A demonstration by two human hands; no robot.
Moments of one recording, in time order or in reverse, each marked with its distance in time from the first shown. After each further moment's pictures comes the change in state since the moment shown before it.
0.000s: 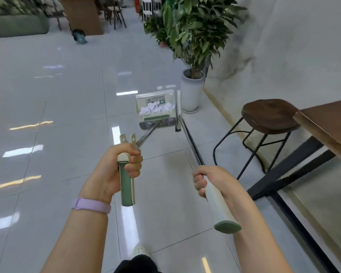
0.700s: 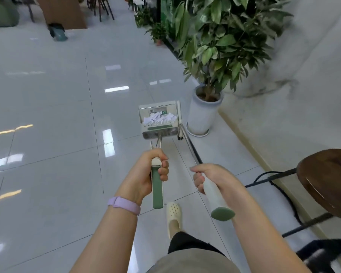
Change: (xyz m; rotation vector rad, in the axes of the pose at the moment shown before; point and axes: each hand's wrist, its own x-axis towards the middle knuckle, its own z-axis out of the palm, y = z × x) left_hand 0.480 0.319 -0.136 -0.050 0.079 -0.126; right_hand 0.431 -0.378 0.194 -0.005 0.090 0.055
